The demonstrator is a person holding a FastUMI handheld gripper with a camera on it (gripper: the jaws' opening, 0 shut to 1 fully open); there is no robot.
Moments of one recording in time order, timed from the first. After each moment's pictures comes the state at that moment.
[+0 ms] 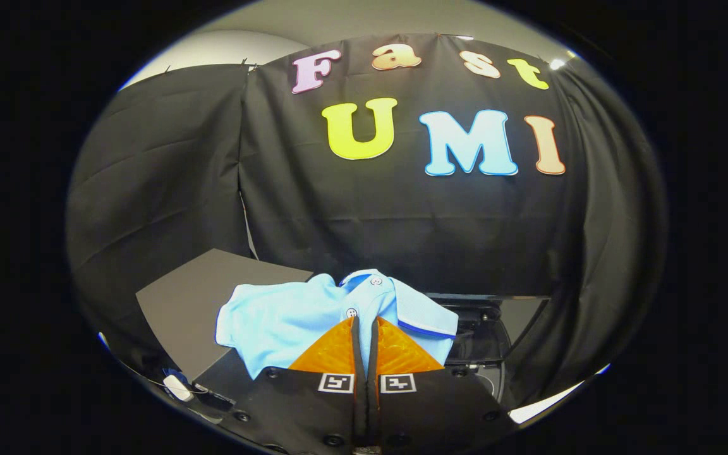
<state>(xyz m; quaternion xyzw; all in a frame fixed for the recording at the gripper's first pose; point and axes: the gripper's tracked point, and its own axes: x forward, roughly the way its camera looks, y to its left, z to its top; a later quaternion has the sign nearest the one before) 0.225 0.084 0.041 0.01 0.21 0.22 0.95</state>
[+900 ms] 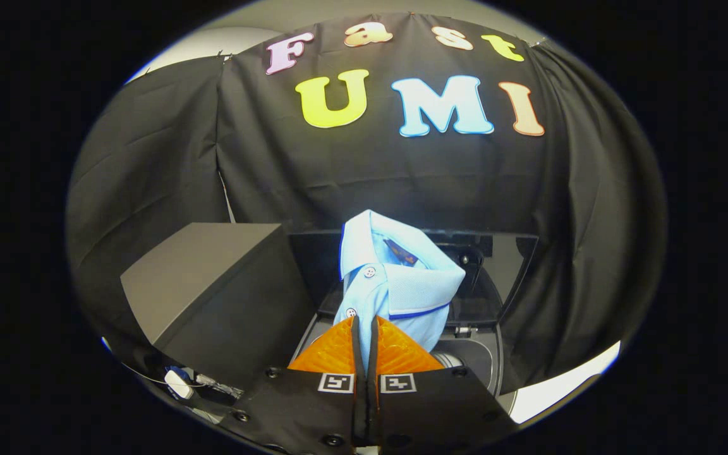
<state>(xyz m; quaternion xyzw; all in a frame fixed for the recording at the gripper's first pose) 0.206 0.051 -0.046 0.02 0.28 0.19 0.94</state>
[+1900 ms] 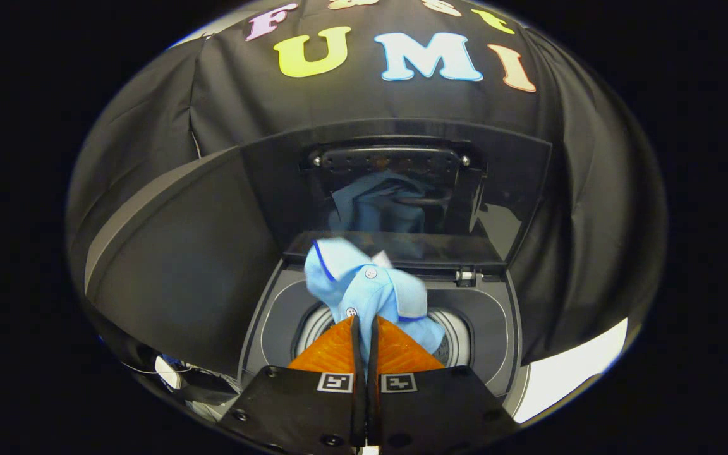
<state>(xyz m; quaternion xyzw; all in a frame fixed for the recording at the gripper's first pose) 0.211 0.028 -0.161 0.00 0.38 0.15 0.91</state>
